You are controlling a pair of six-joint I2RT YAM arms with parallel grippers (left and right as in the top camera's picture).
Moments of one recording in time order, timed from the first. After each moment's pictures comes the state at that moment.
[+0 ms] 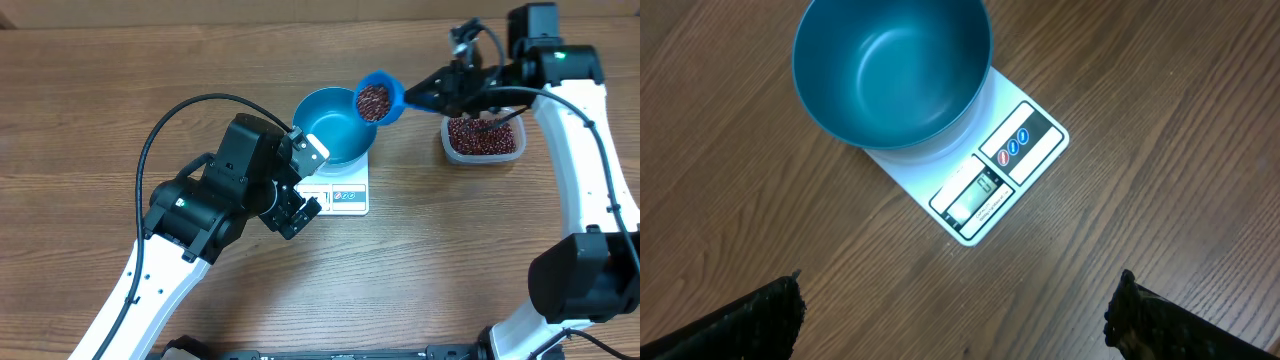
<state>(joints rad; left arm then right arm) -0.52 1.26 1.30 -0.99 0.08 0.32 0.02 1.83 1.78 -1.13 -0.91 0.10</state>
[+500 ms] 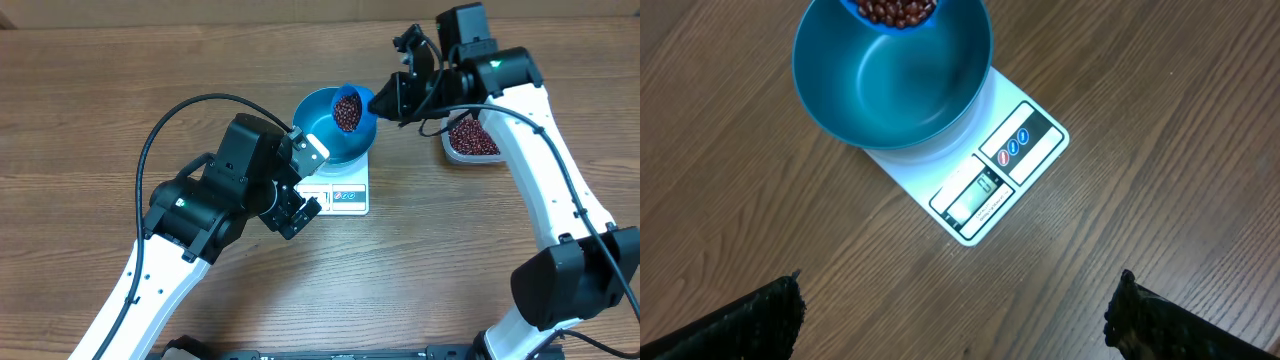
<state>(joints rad) -0.52 1.26 1.30 -0.99 0.08 0.32 0.24 1.83 1.78 -1.03 -0.58 0.18</state>
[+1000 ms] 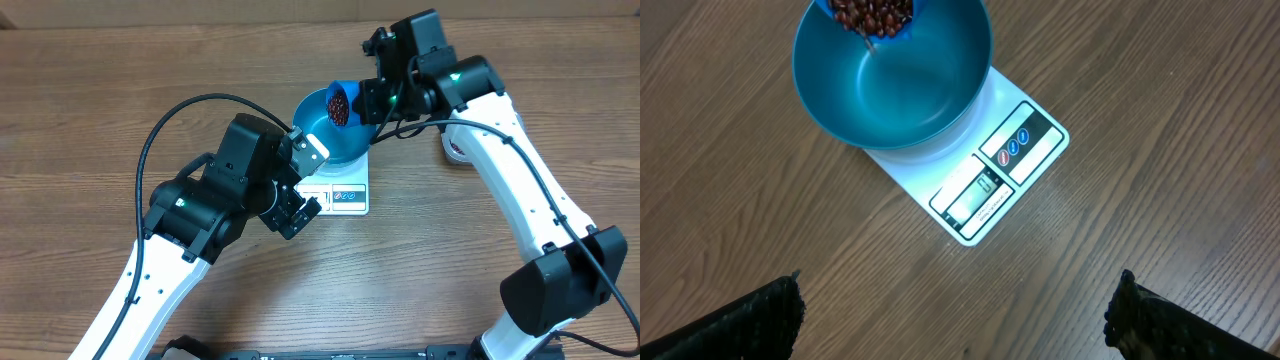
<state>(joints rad) -0.52 1.26 1.30 -0.99 0.08 0.32 0.38 1.83 1.78 -0.95 -0.29 0.20</state>
